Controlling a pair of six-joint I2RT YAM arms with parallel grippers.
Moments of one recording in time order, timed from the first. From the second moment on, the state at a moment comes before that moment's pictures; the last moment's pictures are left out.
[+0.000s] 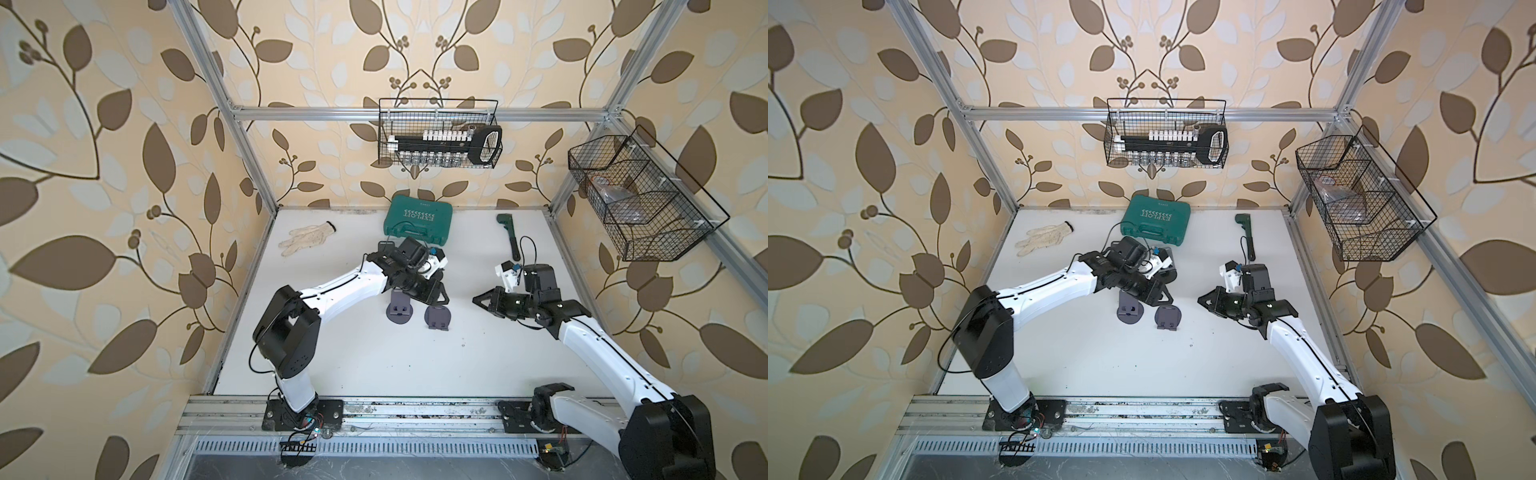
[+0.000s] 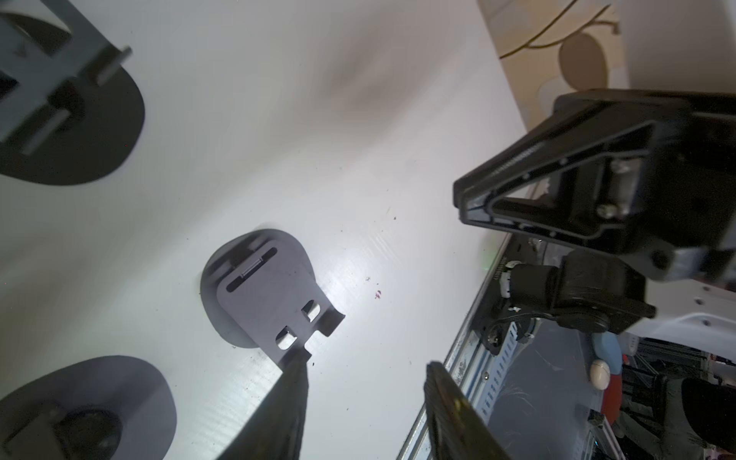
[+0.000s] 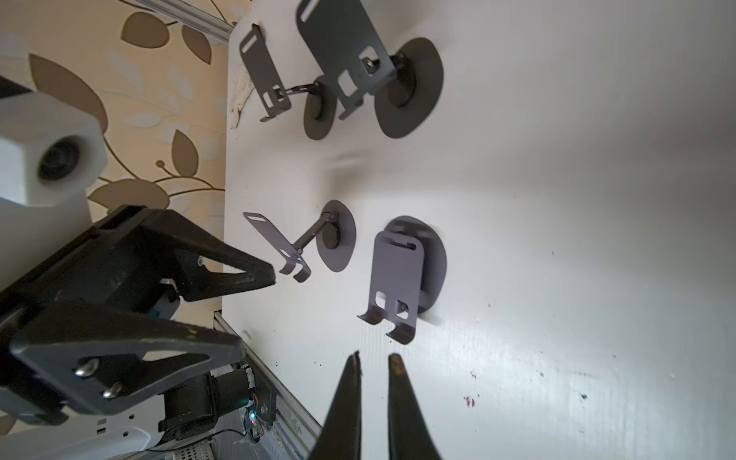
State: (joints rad) left arm -0.75 1.79 1.39 -0.60 0.52 -0.30; right arm 0.13 1.05 0.62 -0.44 -0.57 0.57
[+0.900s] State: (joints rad) left arm -0.78 2.07 1.52 -0.66 0.22 -0.38; right arm 0.12 1.15 0.55 -0.34 -0.57 0.57
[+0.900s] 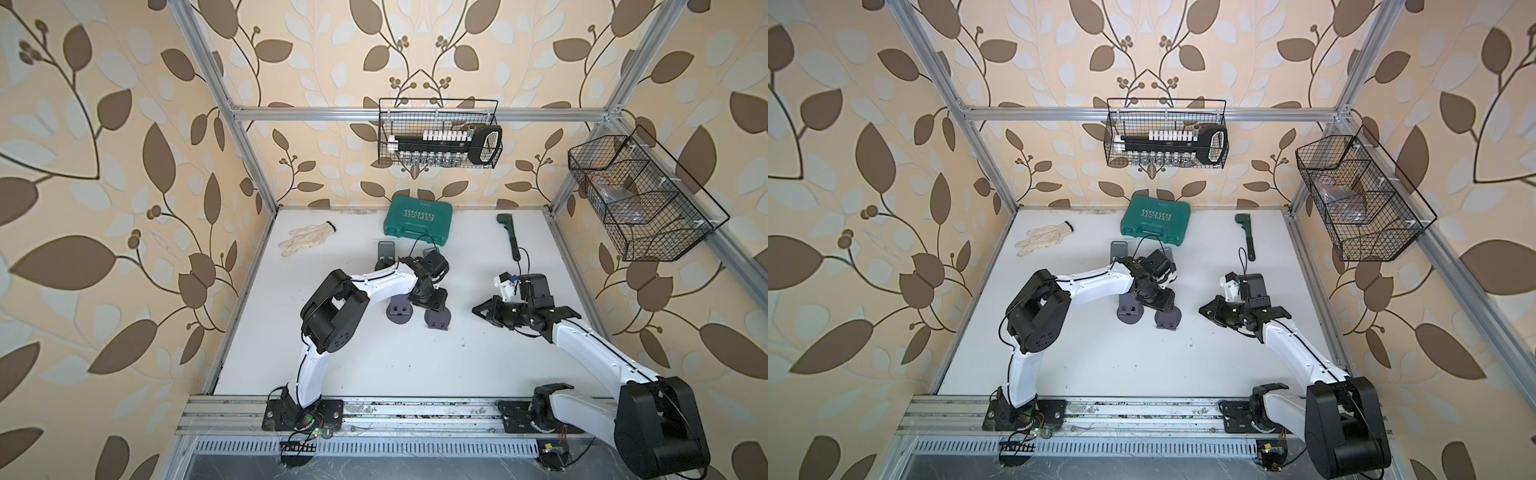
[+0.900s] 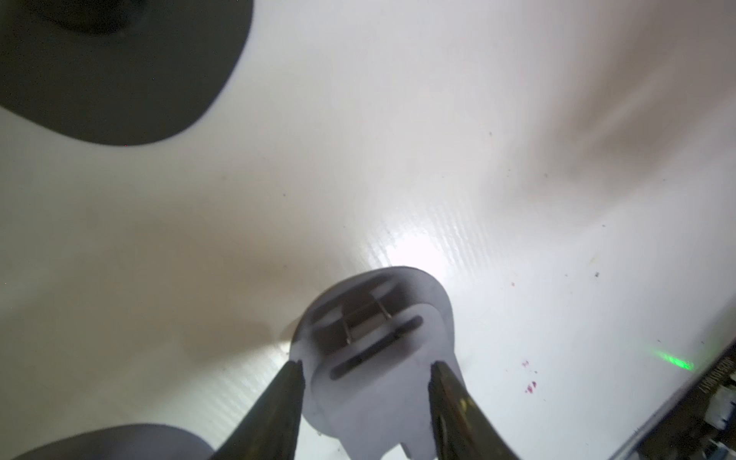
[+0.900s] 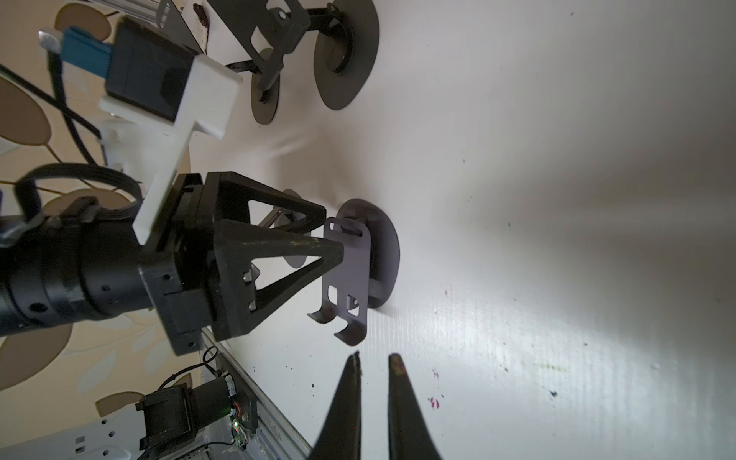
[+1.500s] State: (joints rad) left arm -0.78 2.10 1.54 -0.66 0.24 -0.40; right arm 0.12 1.19 0.55 -0.31 -0.58 0.57
